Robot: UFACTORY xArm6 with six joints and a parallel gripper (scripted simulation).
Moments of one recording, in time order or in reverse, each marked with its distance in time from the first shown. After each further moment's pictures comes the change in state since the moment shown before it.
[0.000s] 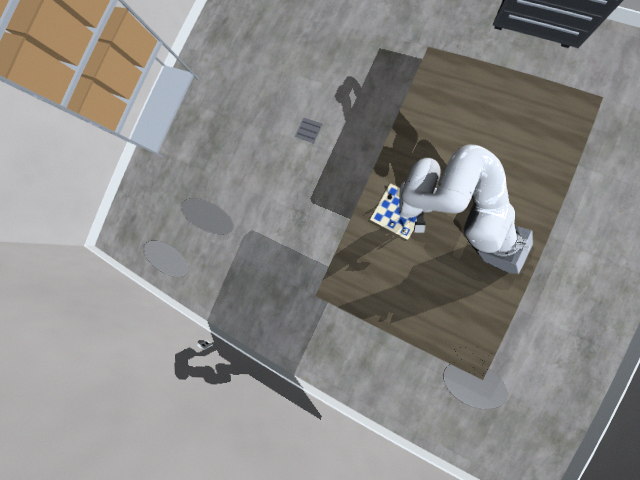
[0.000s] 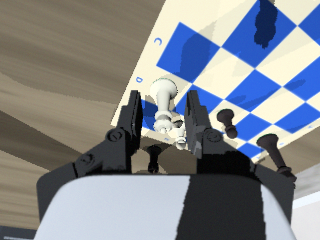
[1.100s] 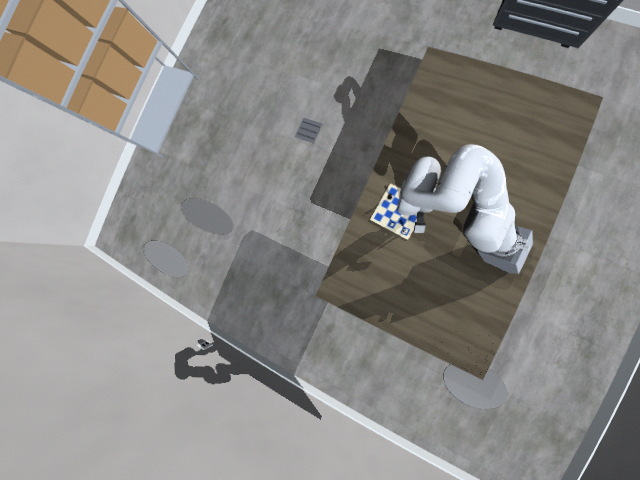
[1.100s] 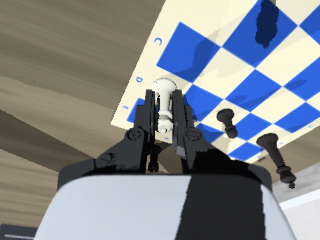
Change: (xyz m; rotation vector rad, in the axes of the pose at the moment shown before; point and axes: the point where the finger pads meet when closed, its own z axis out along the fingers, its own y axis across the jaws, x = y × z) arm 0.000 0.000 0.000 0.000 -0.010 0.000
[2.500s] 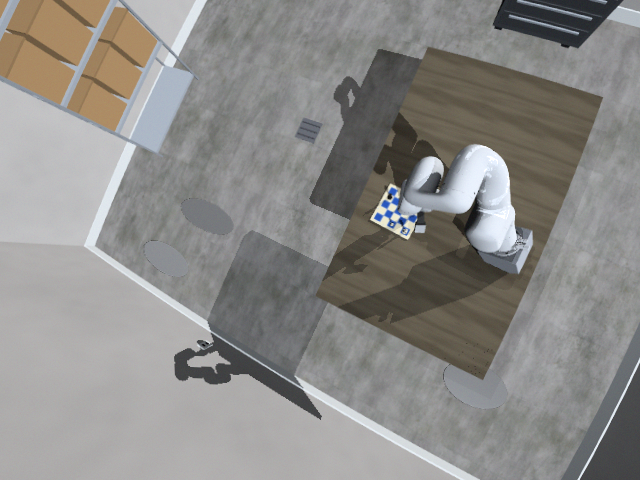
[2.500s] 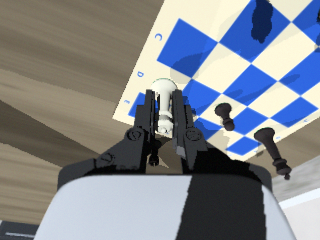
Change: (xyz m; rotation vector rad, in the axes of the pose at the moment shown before) arm 0.000 0.000 -0.009 0.001 -0.002 0.000
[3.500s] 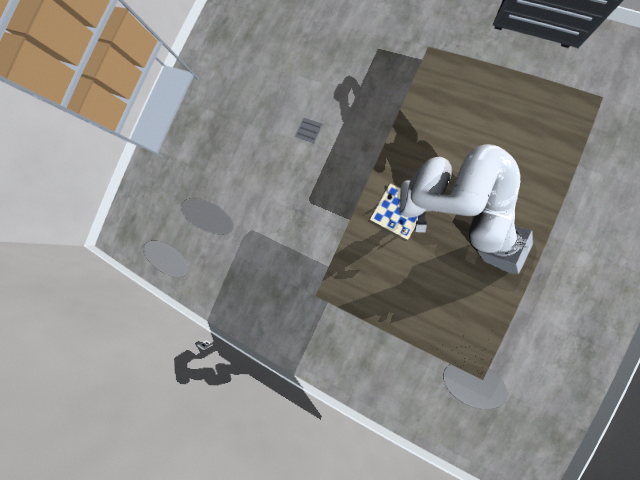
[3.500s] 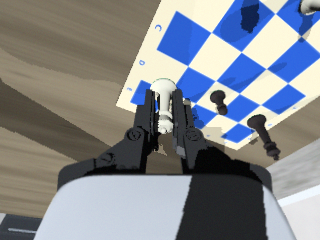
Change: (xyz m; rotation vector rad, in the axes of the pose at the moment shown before) arm 0.000 0.001 -0.023 0.000 -0.005 0.000
